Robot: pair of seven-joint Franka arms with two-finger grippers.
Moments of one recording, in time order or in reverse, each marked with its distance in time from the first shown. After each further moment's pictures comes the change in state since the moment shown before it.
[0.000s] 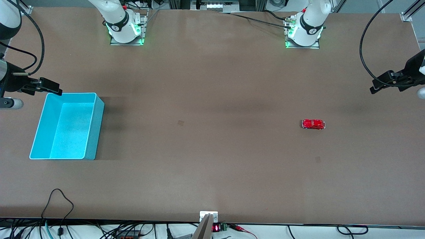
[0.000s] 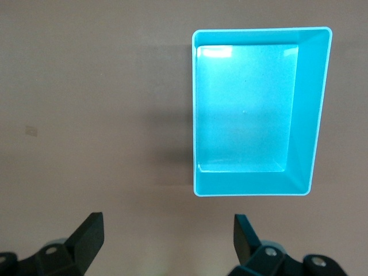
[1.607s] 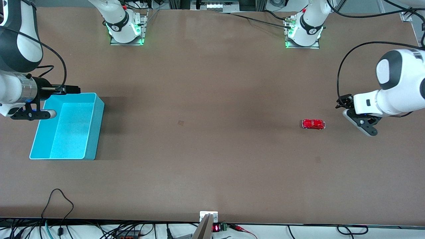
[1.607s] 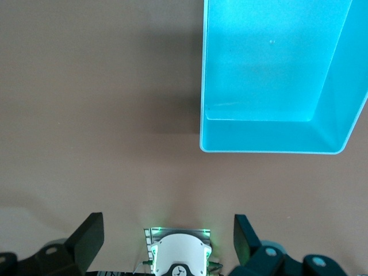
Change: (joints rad) left arm -0.003 0.230 -0.014 -0.267 0.000 0.343 0.975; right arm 0.002 0.131 0.006 0.001 -0.001 -0.177 -0.009
